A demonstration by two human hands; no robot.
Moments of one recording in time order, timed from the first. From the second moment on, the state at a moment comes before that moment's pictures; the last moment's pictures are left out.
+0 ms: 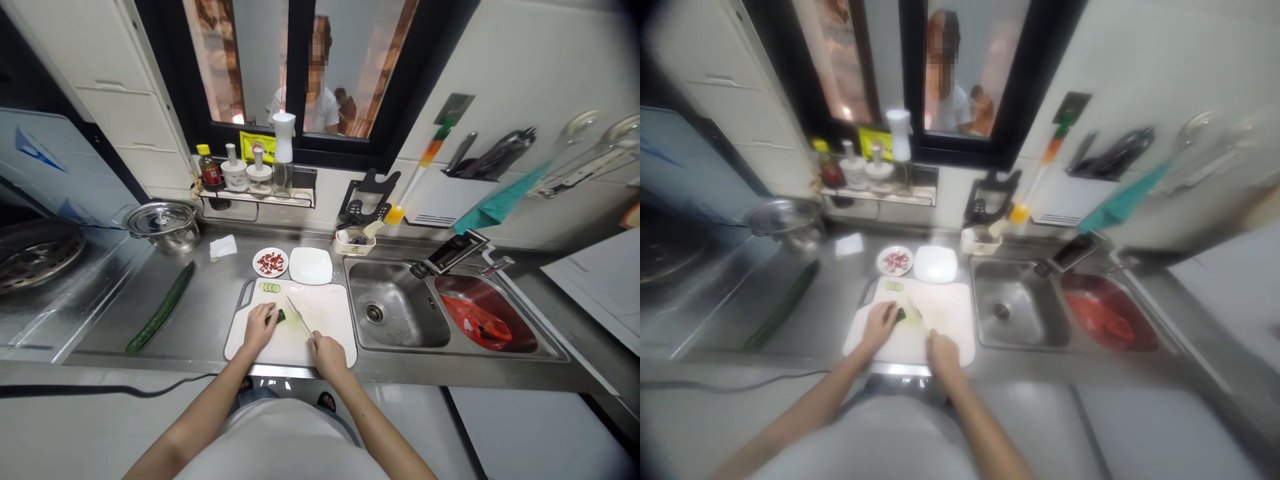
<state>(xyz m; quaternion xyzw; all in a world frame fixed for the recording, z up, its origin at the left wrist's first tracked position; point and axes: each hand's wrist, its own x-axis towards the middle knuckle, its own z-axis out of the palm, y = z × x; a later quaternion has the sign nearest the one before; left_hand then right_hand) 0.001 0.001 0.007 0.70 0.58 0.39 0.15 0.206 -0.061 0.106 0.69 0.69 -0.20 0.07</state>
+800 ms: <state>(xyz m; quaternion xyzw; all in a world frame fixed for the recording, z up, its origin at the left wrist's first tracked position) 0.042 0.011 0.098 0.79 0.54 0.23 0.19 0.230 -0.059 0.107 0.68 0.73 0.03 0.03</state>
